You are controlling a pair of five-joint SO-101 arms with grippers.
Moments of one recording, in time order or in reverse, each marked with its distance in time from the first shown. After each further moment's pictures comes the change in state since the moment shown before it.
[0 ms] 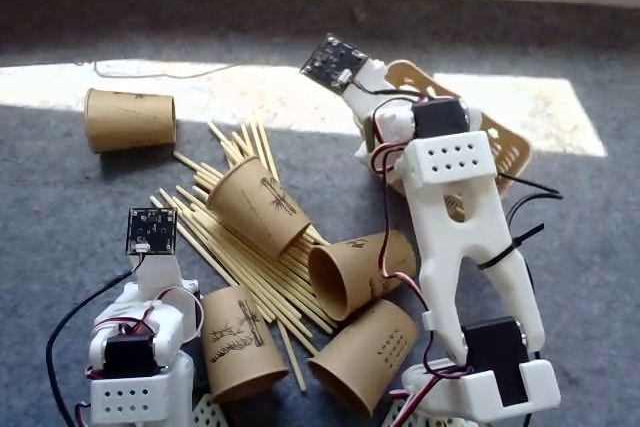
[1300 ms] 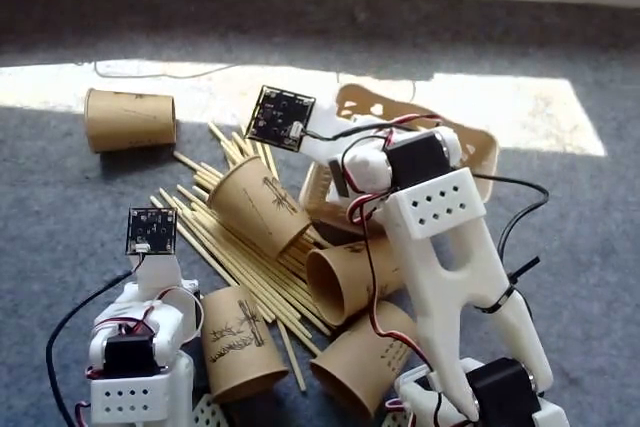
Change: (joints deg) left arm 0.0 0.0 0.0 0.0 0.0; right arm -9.1 -12.2 4.3 6.7 7.2
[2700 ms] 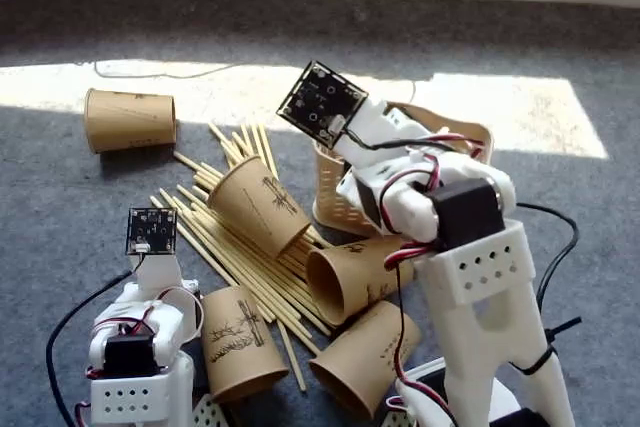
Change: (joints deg) left arm 0.0 0.0 0.0 0.0 0.0; right arm 1.2 -15.4 2.2 -1.4 -13.7
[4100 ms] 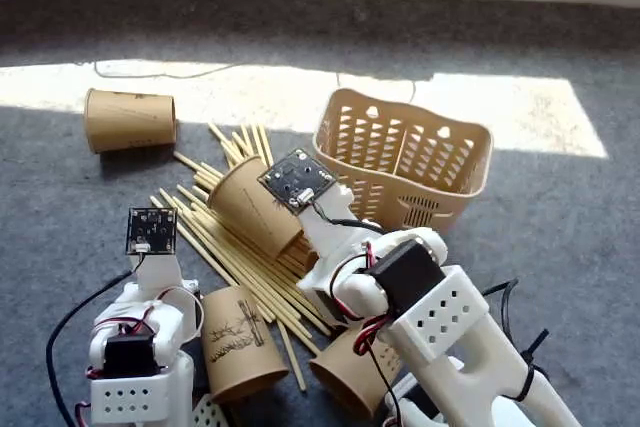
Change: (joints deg) left arm 0.0 0.0 0.0 0.0 0.0; right arm -19.1 -9.3 23.8 9.3 -33.4
